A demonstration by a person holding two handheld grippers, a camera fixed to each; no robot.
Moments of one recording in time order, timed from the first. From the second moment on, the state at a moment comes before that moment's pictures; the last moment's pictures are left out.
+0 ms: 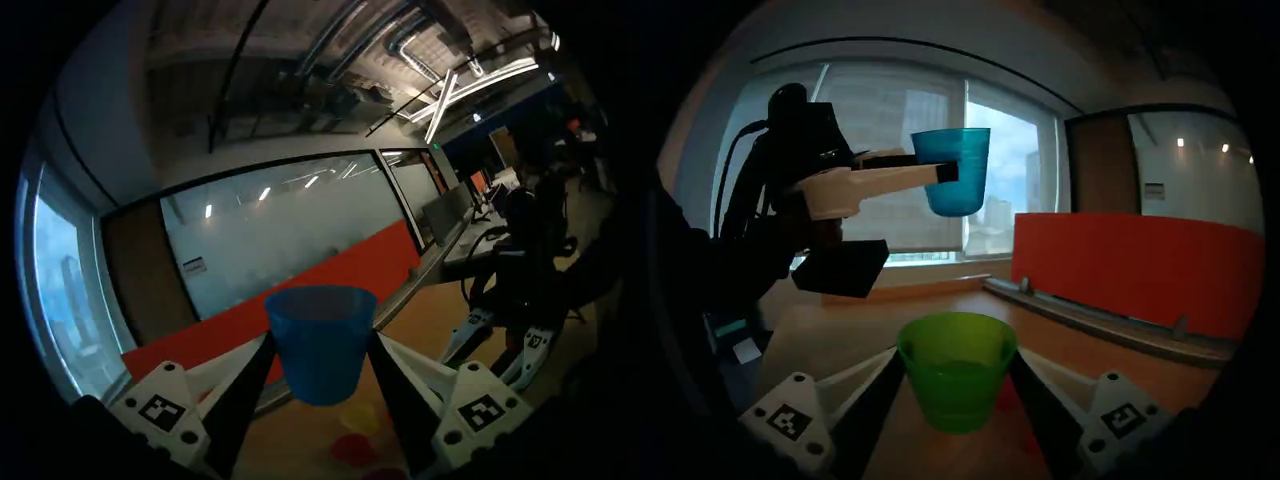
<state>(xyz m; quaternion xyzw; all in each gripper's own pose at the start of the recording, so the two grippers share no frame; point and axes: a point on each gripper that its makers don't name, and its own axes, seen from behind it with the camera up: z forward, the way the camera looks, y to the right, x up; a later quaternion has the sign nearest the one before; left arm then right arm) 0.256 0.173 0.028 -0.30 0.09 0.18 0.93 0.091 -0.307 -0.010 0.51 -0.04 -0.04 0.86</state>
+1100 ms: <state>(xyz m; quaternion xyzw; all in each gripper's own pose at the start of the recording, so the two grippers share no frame) 0.216 0.165 0.033 -0.33 -0.01 0.02 0.94 0.108 -0.291 -0.003 0.50 -0.04 -0.03 0.87</state>
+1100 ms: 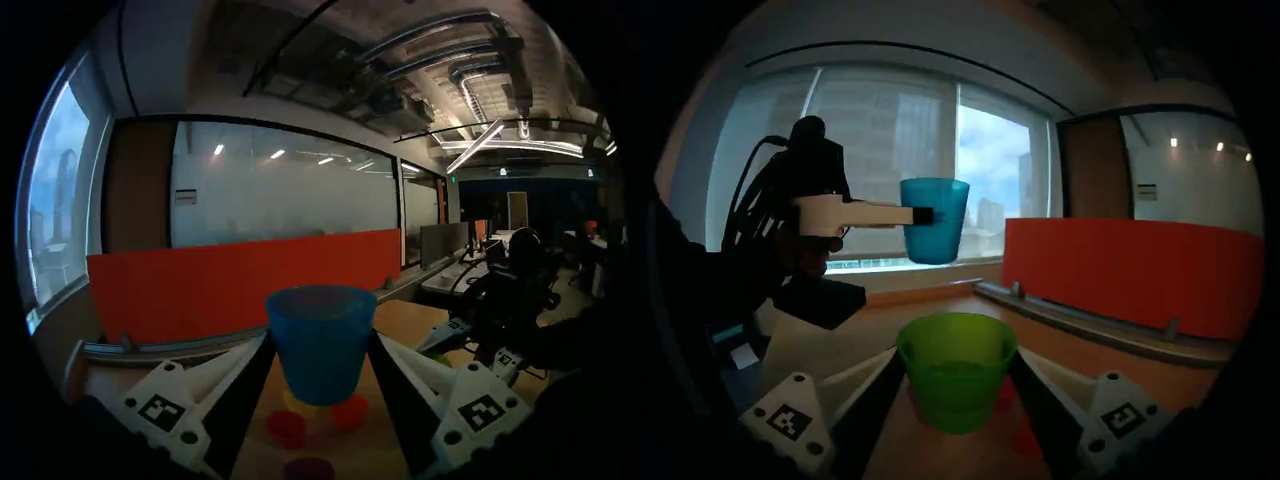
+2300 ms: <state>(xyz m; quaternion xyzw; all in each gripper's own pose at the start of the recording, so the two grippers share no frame) 0.109 0.186 0.006 -0.37 -0.11 0.04 0.92 0.102 -0.220 0.005 0.46 -0.10 -0.06 0.88</state>
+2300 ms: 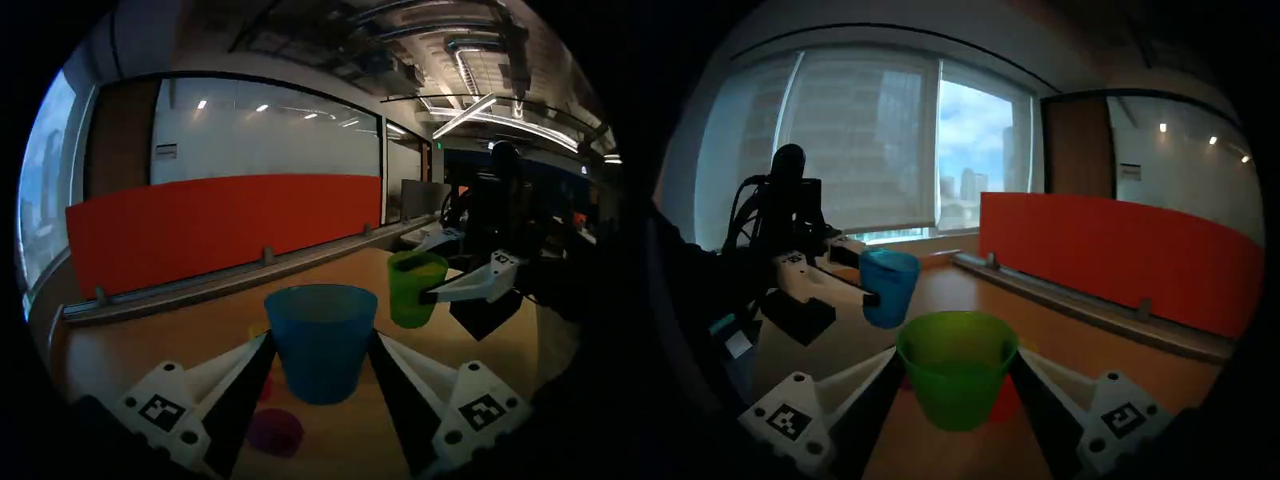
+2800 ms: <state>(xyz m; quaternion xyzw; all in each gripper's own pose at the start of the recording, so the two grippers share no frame) 0.069 0.205 -0.005 -0.39 -0.15 0.10 0.90 0.089 -0.204 0.002 0.46 -0.12 -0.08 0.88</state>
